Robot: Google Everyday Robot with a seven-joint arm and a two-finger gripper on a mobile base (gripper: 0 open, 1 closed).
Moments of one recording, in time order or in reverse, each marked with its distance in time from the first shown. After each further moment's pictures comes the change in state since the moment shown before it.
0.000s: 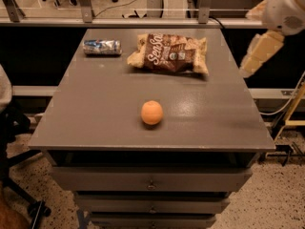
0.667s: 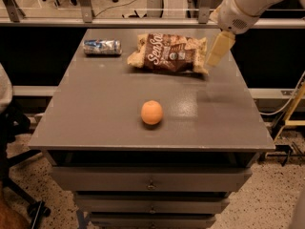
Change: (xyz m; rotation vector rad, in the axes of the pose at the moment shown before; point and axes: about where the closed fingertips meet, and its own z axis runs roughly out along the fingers) arm -0.057 -0.044 0.085 -0.011 -0.028 -0.075
